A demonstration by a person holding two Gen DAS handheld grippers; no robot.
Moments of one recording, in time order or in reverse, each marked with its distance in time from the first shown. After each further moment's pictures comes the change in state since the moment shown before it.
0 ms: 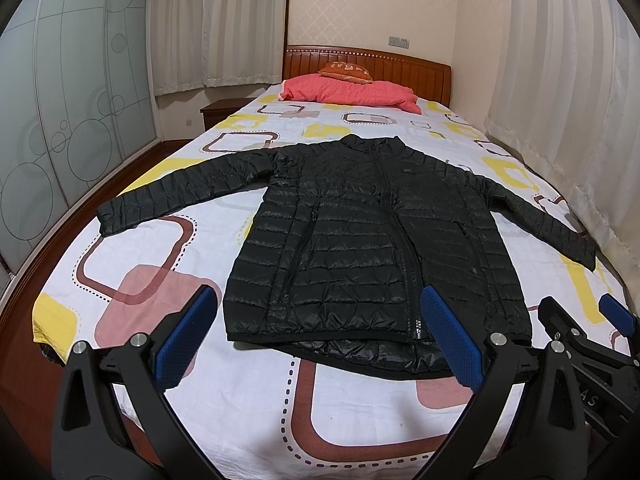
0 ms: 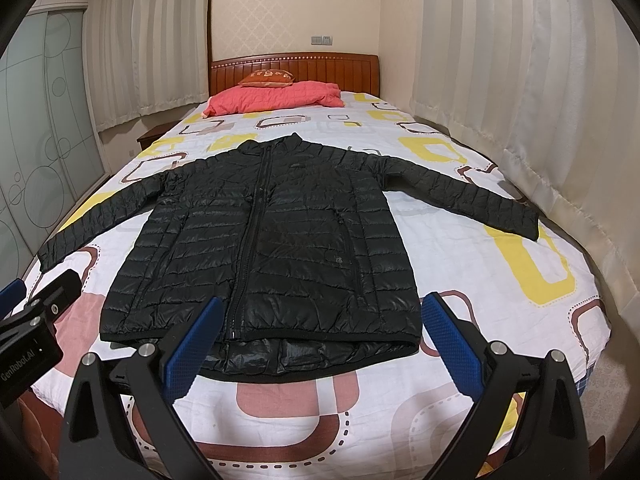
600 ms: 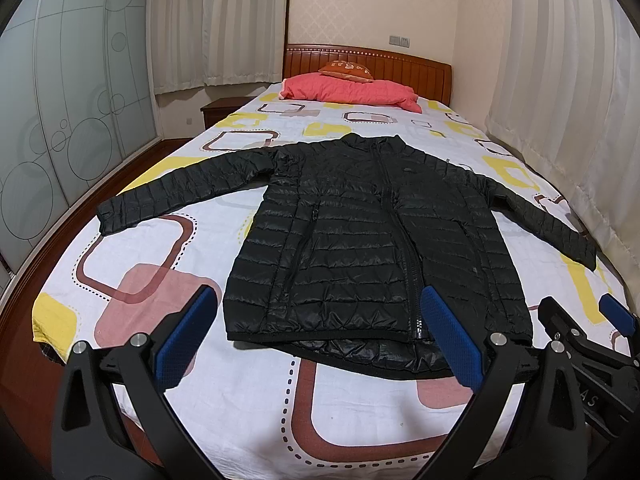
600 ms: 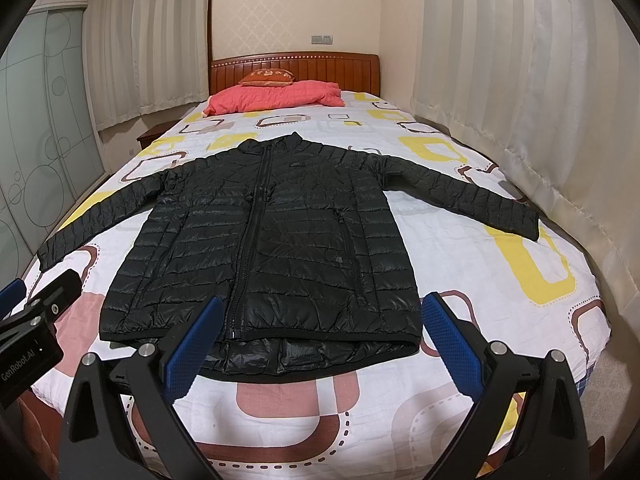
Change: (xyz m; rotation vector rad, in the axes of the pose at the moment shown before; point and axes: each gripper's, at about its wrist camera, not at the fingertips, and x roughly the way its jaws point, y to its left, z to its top) left arm 0.000 0.001 -0.001 0.001 0.002 -0.001; right arm 0.003 0.002 -0.002 -0.002 0.002 0.001
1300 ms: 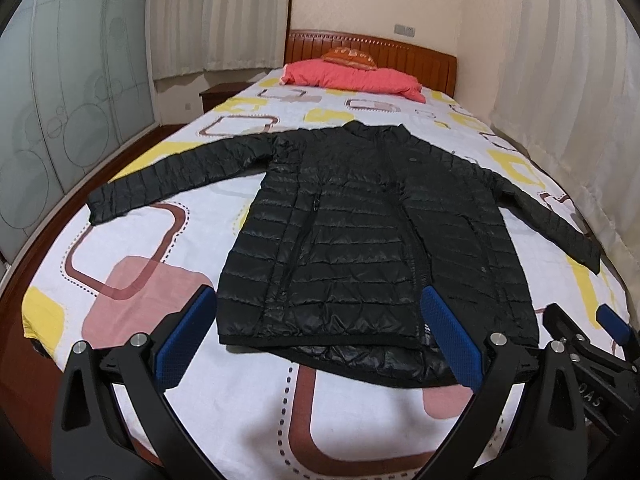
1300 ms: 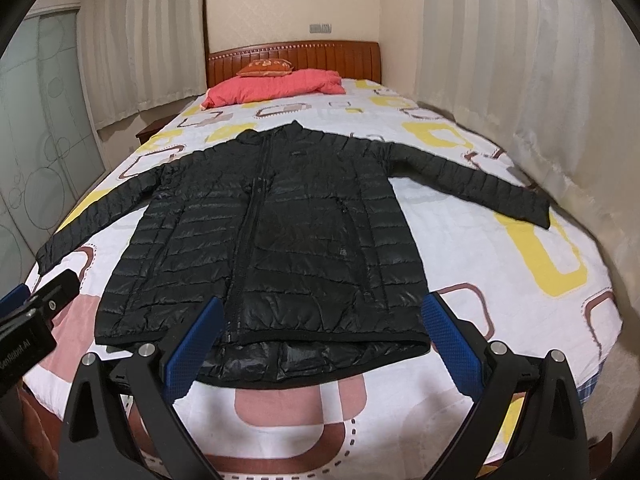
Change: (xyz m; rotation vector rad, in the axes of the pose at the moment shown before) left arm 0.039 0.010 0.002 -0.033 0.063 -0.002; right arm 0.032 -0.003 0.001 0.036 0.052 0.023
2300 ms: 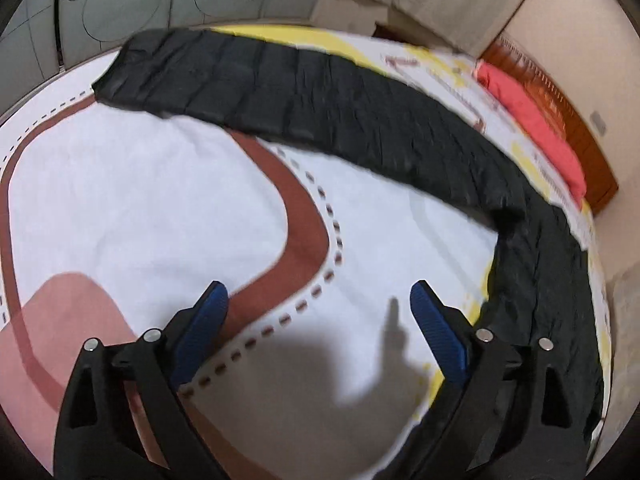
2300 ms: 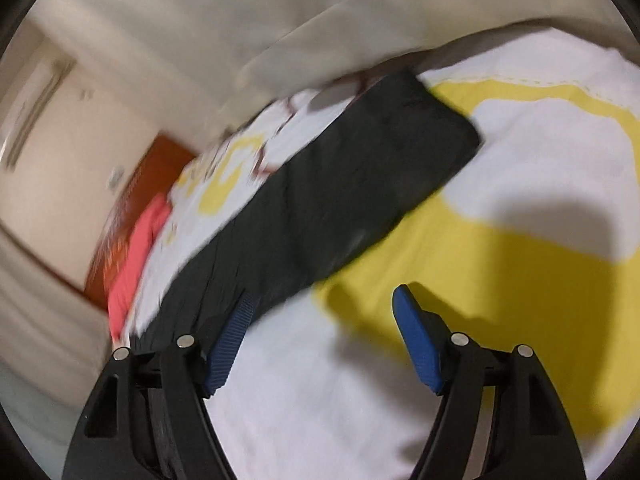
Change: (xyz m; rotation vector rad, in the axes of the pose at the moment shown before) left arm 0.244 0.218 0.052 -0.668 0.137 0.225; right arm 0.230 -0.367 0.041 1.002 -0.145 -0.066
